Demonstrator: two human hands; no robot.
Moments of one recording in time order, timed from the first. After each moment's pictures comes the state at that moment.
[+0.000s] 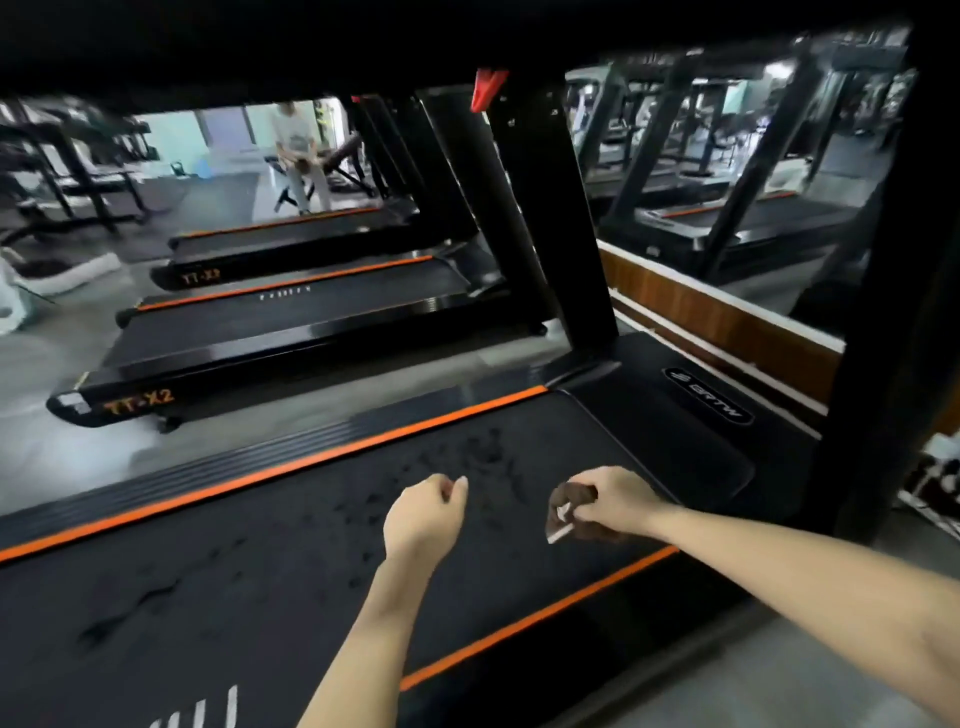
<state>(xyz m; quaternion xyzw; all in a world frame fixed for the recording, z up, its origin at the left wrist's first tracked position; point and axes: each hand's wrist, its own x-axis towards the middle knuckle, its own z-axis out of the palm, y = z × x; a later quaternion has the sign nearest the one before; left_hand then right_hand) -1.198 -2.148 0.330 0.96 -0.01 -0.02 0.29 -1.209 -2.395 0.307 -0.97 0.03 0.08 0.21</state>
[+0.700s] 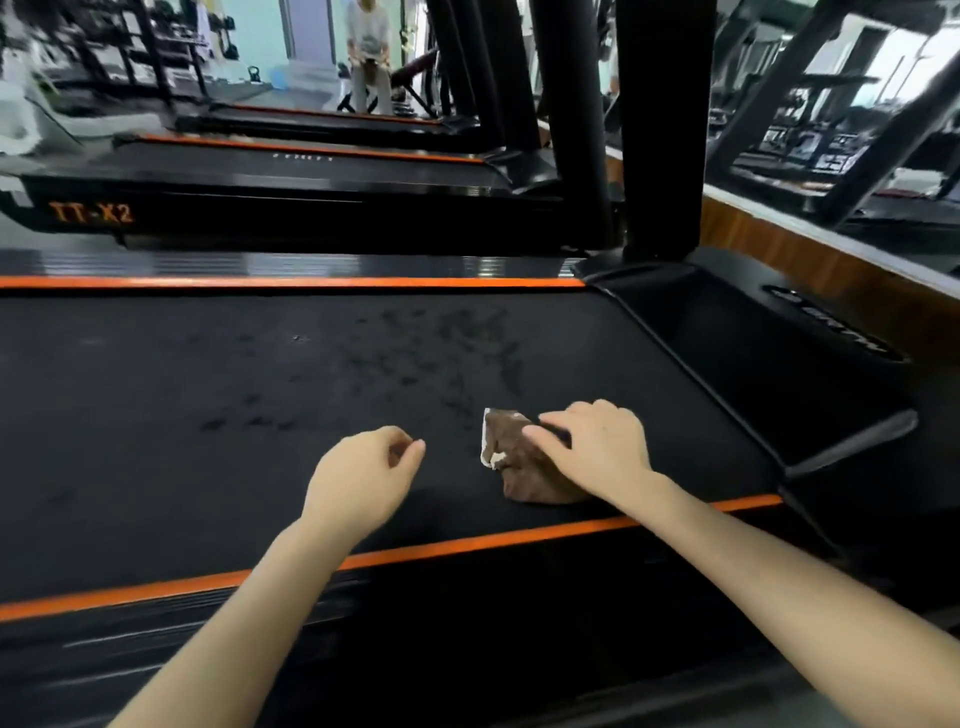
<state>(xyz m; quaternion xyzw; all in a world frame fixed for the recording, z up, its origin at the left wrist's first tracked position) -1.143 -2.202 -0.003 0.95 0.00 0.05 0.30 -1.090 -2.448 -0.018 -0.99 -0.09 -0.12 -0.02</state>
